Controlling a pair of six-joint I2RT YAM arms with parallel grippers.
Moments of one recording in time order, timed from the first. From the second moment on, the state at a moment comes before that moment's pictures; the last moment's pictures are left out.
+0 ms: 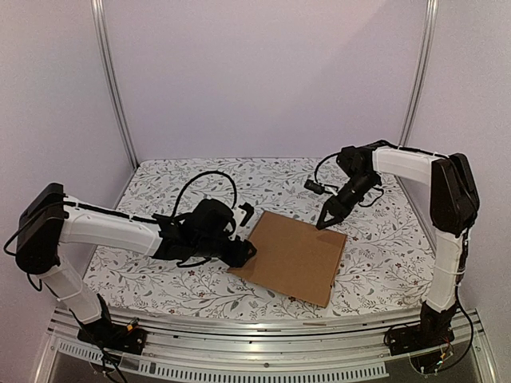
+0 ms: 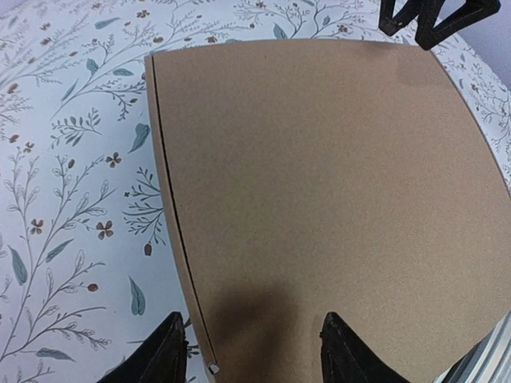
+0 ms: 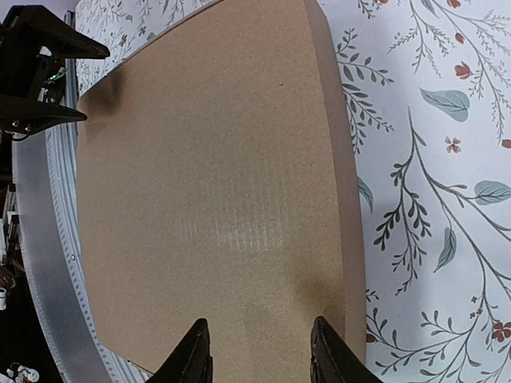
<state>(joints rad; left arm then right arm) -0.98 1.62 0.88 -0.01 -0.12 -0.30 0.39 2.01 1.60 -1.07 -0.66 -0.51</state>
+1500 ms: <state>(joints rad) -0.97 1.67 0.90 -0.03 -0.10 -0.28 0.39 2.08 1.63 -1.05 -0.62 -0.50</state>
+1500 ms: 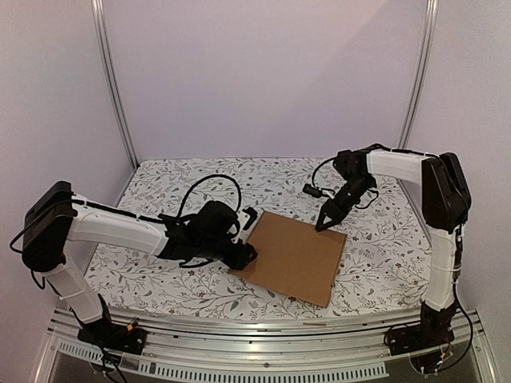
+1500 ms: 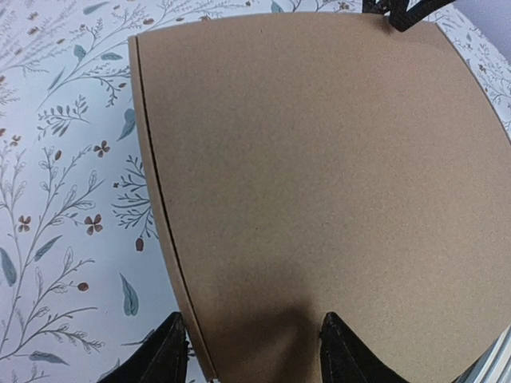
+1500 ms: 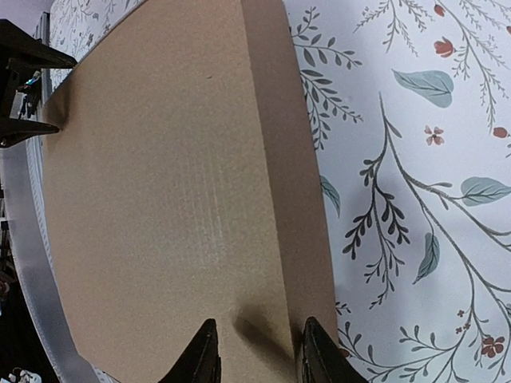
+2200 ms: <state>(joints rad) -0.96 1.50 0.91 -0.09 -0.15 -0.21 0.34 2.24 1.67 -1.08 -0.89 -0.36</state>
